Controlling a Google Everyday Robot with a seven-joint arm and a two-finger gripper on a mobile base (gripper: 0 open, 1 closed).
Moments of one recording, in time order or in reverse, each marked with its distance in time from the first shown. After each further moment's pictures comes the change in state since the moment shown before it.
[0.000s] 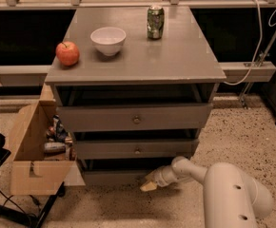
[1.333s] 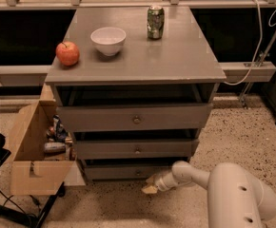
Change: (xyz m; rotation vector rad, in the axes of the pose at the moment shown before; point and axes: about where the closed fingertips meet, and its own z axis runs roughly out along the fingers) arm 0.010 0.017 0.000 0.000 0.010 0.006
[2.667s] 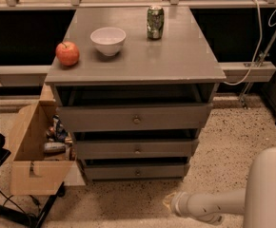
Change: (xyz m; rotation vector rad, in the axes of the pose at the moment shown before) arm 0.048 0.087 -0.135 0.358 0.090 0.009
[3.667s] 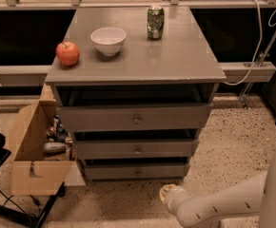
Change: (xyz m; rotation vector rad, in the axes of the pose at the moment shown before) arm -0.096 0.009 -0.118 0.277 -0.032 -0.008
